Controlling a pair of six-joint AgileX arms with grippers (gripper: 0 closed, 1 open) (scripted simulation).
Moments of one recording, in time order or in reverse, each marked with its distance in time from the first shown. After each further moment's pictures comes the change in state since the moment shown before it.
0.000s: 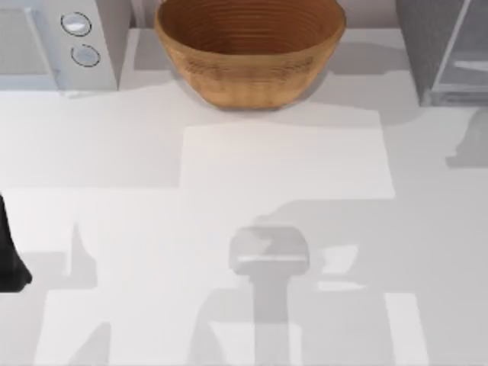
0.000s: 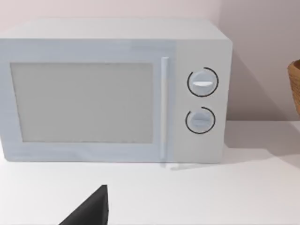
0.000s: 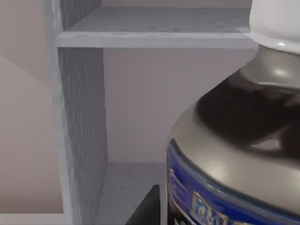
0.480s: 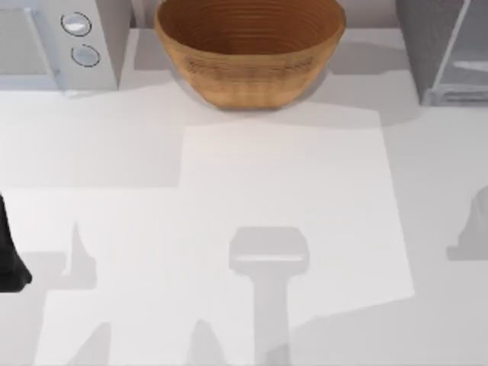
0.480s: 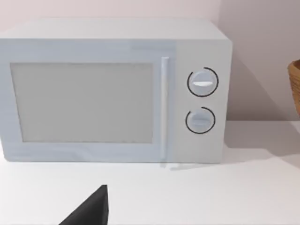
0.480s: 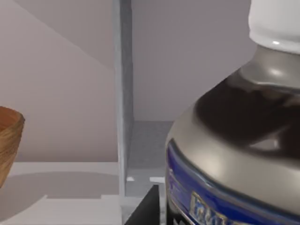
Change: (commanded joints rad) left arm 0.000 0.000 0.000 0.000 0.000 0.000; right arm 0.120 -0.846 -0.395 -0.425 0.102 -0.001
